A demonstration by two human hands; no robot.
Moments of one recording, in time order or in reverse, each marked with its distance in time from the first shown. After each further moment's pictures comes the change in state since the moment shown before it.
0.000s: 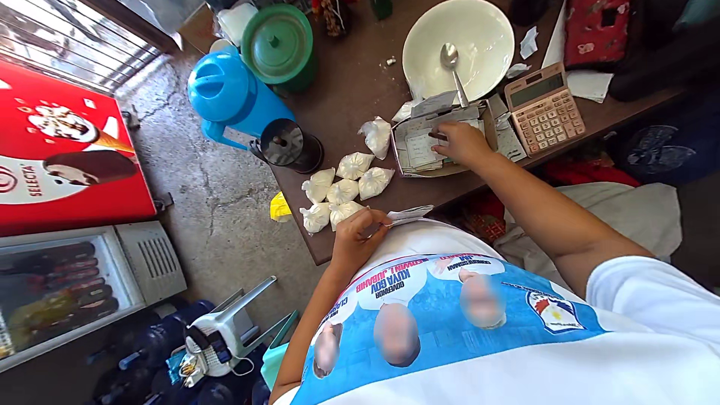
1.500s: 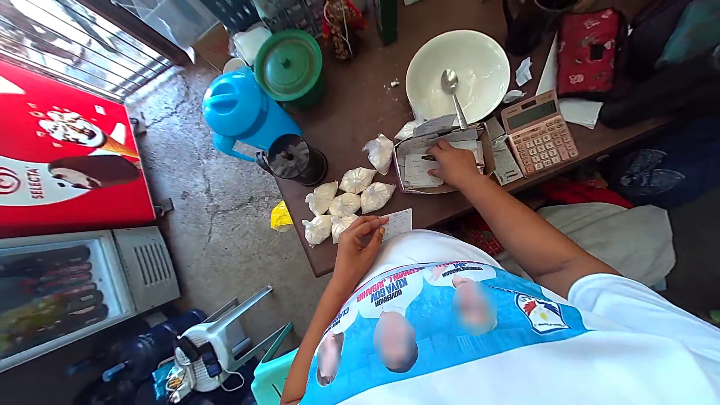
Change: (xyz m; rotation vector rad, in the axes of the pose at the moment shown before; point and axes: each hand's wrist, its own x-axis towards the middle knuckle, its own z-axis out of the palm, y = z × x) left_hand -0.001 -0.002 0.005 -0.119 0.047 -0.341; right_hand 0.009 -0.015 0.012 -0.246 -0.097 0.105
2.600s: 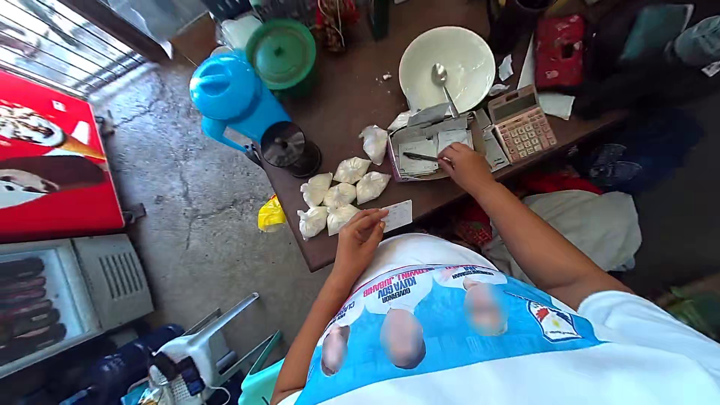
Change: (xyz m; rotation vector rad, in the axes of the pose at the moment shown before) left_hand -0.020 -0.009 -0.002 -0.057 -0.050 0.008; right_hand -0.064 0.014 0.006 0.094 0.301 -0.153
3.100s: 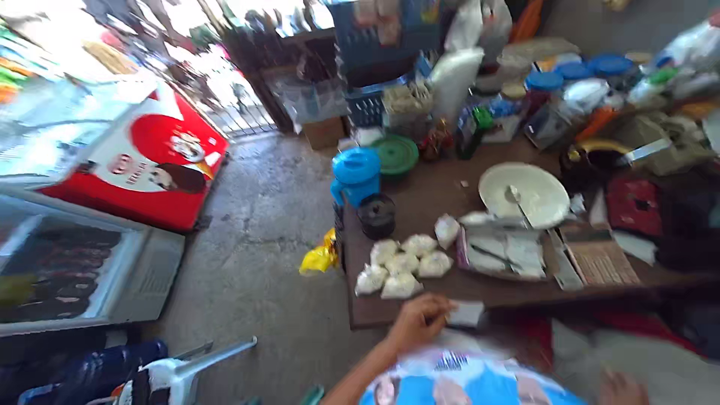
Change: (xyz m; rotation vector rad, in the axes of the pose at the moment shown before) left_hand -0.017 -0.021 -0.014 -0.062 0.003 0.357; right_hand -0.194 -0.055 -0.027 0.051 0.251 0.615
